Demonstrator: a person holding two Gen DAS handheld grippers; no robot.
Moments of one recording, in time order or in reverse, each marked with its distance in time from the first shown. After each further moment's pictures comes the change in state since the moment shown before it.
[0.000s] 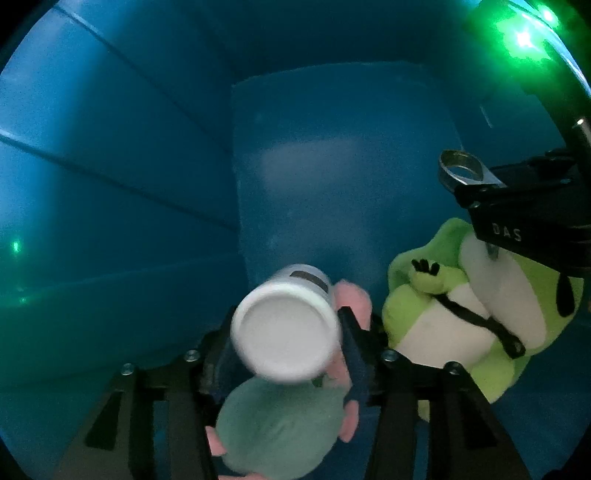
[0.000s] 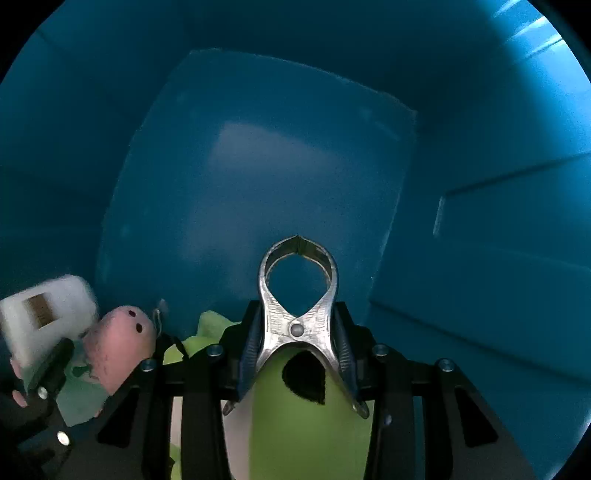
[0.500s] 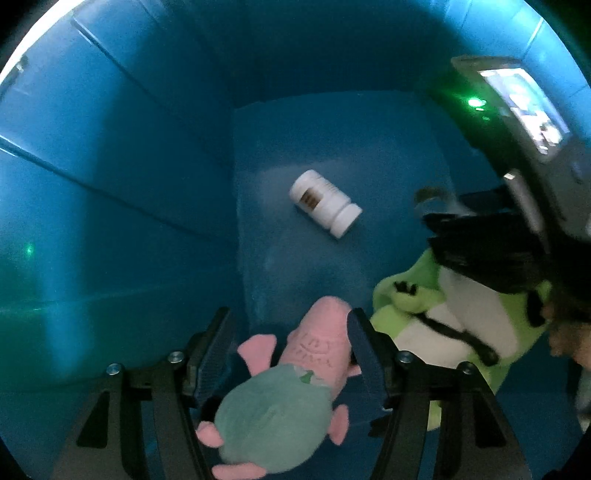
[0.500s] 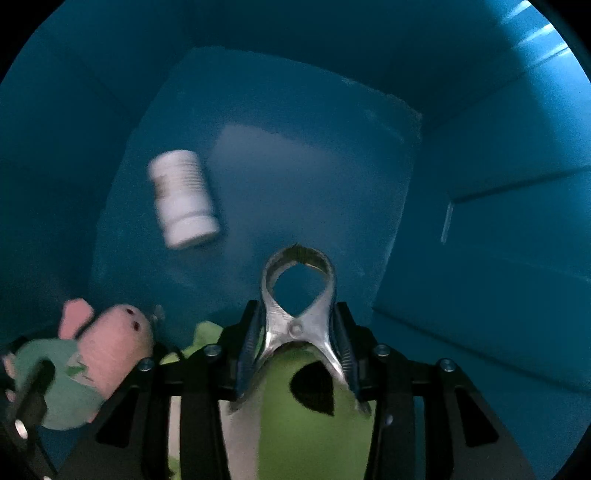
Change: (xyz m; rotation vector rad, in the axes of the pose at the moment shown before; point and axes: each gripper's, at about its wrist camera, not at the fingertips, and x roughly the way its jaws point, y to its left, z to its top) left arm -0.041 -0.003 -0.006 -0.022 -0.086 -0.049; right arm -0.001 0.009 0.005 0.010 -0.028 0.003
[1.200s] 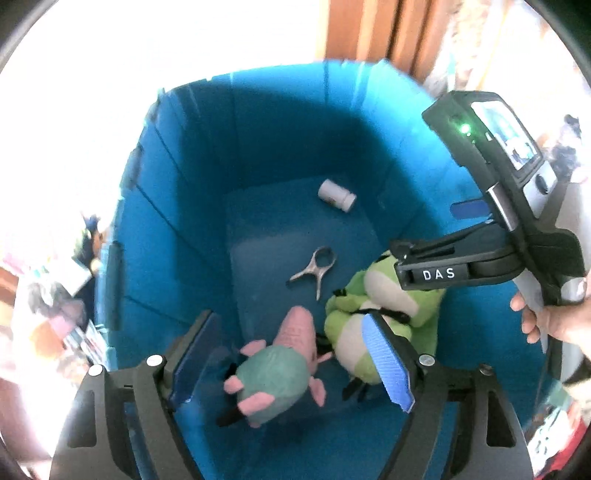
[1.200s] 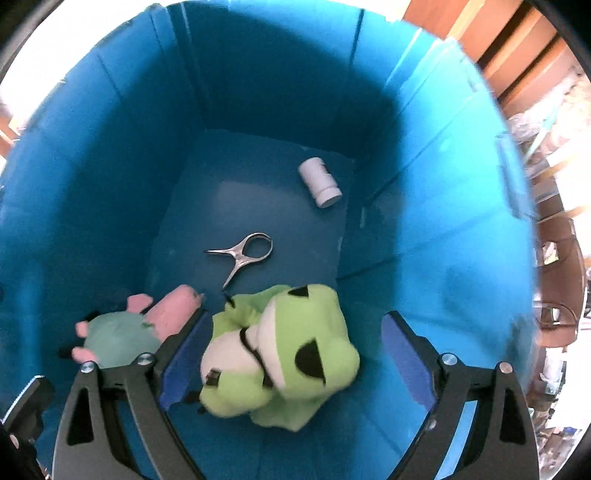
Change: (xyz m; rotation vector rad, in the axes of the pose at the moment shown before) left arm -0.149 0.039 -0.074 0.111 -0.360 -0.155; right arm -0.157 0.013 -0.093 0.110 -0.224 -0.059
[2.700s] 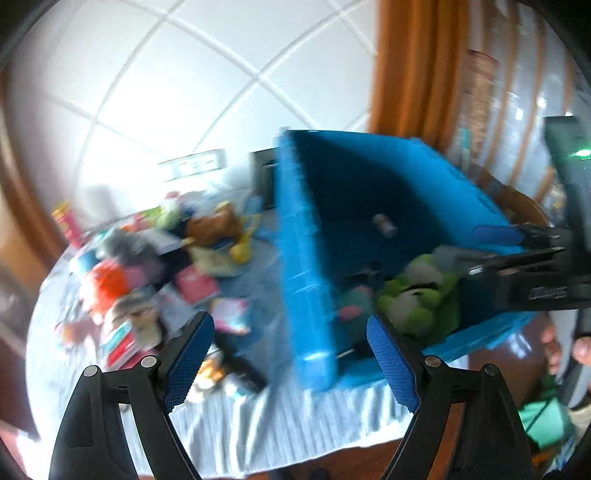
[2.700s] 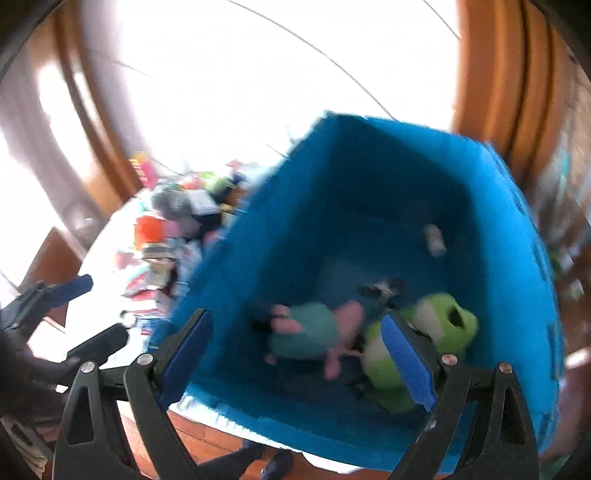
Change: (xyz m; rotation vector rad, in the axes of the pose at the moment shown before) left arm -0.128 0.111 -0.202 -0.212 -0.278 0.153; right arm -0.148 0.157 -0.151 -0.102 -0.489 0.319
